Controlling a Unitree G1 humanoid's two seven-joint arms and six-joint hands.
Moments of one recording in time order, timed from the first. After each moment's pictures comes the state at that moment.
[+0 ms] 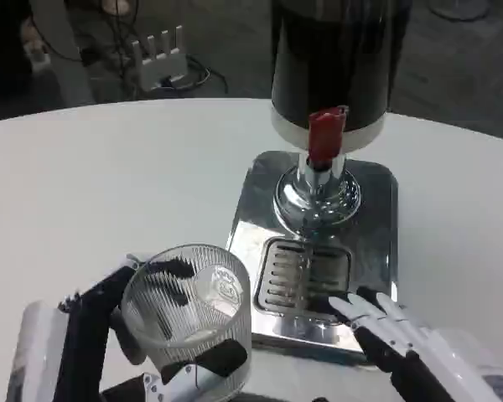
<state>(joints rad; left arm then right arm) 0.31 0.10 0.02 -0.39 0.52 -0.45 0.24 0.47 -0.25 0.08 -0.84 -0.68 -0.12 0.30</state>
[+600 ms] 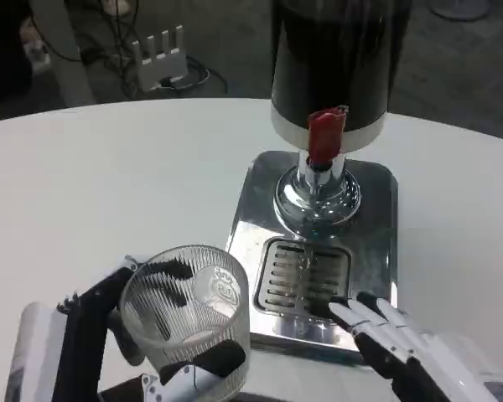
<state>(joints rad) 0.32 0.11 0.02 -0.39 0.52 -0.45 0.24 0.50 -0.25 0.08 -0.85 -0.68 -0.12 0.30</state>
